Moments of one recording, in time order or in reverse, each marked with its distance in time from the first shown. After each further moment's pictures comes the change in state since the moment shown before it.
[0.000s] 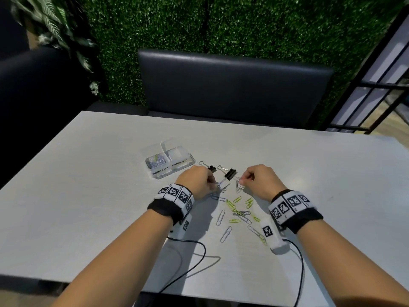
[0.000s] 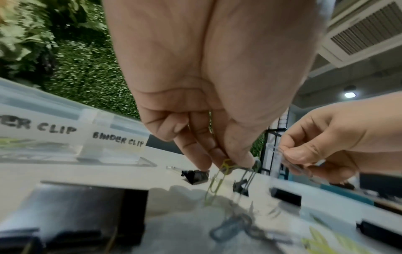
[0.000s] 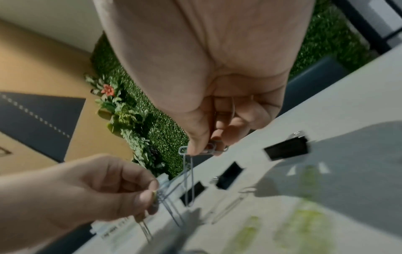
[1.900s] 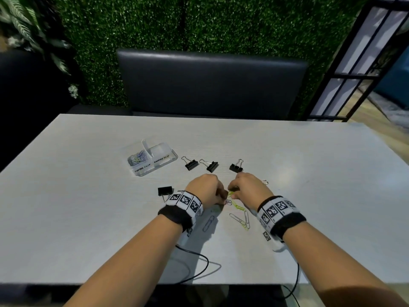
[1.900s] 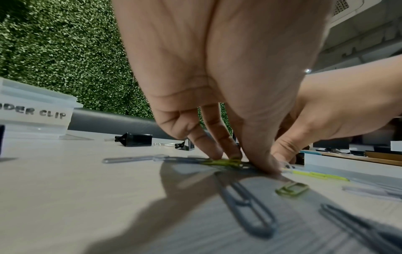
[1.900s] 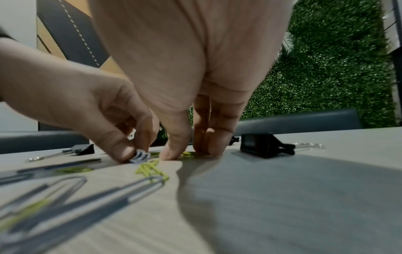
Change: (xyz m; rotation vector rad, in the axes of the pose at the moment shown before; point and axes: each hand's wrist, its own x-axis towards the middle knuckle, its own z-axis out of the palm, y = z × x) left_hand -0.008 0.056 0.050 0.081 -0.072 0.205; right_hand -0.033 0.036 0.014 -0.394 -0.118 -0.146
